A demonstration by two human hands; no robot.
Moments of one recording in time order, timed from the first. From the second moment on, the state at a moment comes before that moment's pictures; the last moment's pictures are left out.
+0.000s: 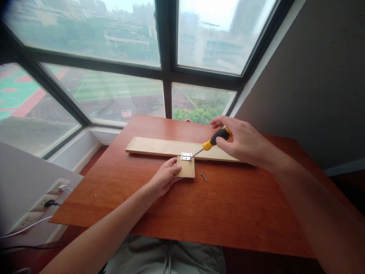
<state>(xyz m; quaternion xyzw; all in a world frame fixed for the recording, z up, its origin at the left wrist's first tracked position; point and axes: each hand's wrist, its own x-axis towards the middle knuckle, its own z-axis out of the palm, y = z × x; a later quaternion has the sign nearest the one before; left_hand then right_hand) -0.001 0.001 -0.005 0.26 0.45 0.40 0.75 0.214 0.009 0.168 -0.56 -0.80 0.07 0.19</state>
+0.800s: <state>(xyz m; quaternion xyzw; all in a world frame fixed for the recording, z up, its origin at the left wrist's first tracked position) -0.002 0.000 -0.007 0.27 0.43 0.41 0.76 0.218 0.009 0.168 -0.58 -0.80 0.06 0.15</state>
